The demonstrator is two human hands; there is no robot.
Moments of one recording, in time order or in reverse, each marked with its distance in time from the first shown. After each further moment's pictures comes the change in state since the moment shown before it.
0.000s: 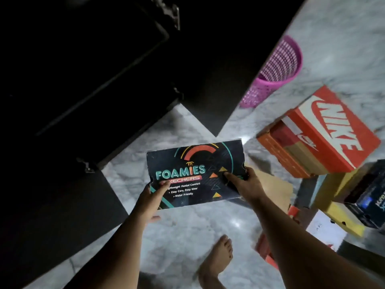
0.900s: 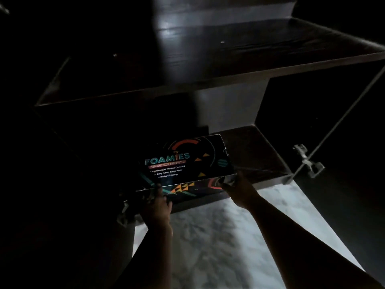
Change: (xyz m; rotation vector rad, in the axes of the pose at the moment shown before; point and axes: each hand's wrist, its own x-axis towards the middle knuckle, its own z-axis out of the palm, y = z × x) left_hand 0.442 0.001 -0.158 -1.328 0.423 0.314; right_hand 0.311 -0.160 0.444 -0.432 -0.340 -0.743
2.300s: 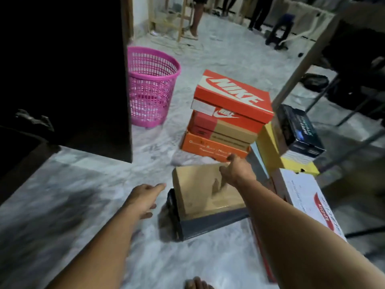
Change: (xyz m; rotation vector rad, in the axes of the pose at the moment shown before) left_hand -0.347 -0.268 0.021 1.598 -1.253 -0.068; right_hand -0.512 0.252 -0.215 -0.156 0.846 1.032
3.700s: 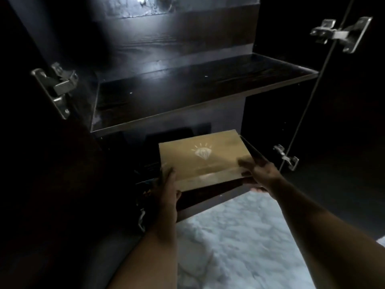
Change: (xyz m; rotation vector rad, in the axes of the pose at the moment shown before) left_hand -0.115 -0.159 -0.385 -1.263 1.288 0.197; right_hand -0.221 -0.460 0.155 0.562 -0.906 -0.661
